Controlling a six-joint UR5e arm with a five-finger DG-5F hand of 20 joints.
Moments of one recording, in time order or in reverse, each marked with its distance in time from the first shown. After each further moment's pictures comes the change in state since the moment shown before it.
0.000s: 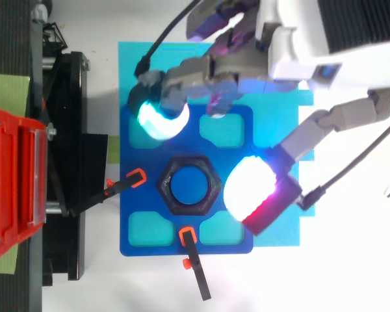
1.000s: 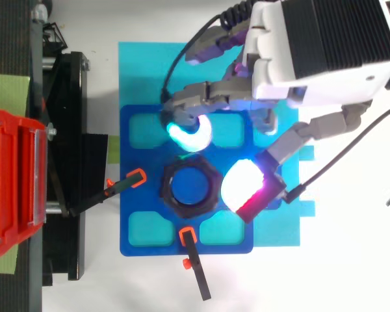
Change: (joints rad) arm -0.005 -0.023 -0.067 0.007 0.018 0.027
